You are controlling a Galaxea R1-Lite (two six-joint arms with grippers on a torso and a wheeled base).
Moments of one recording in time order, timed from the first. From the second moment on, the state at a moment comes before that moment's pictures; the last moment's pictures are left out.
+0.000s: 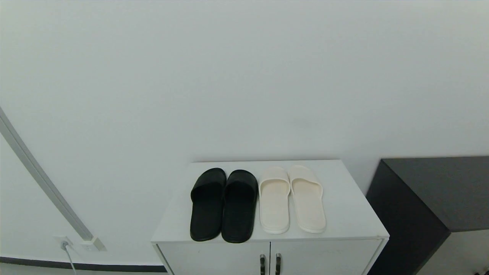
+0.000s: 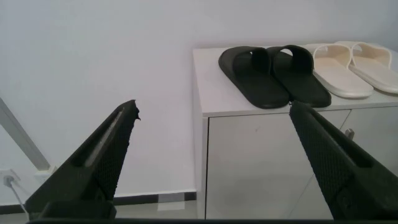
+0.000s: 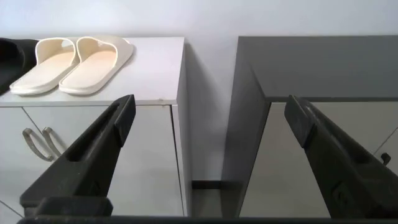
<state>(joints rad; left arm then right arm) 0.00 0.00 0.00 0.00 -0.02 0.01 0.00 0.00 0.00 0.00 0.02 -0.03</state>
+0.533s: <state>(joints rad) 0.00 0.00 0.00 0.00 -0.02 0.02 0.00 0.21 -0.23 0.02 0.12 0.00</state>
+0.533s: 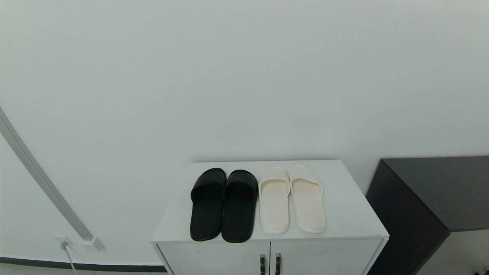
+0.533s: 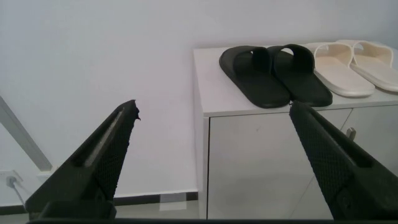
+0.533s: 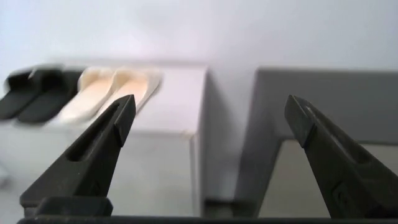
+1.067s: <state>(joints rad) 0.00 0.00 0.00 0.00 -0.02 0.02 0.17 0.67 -0.28 -0.09 0.28 0.08</state>
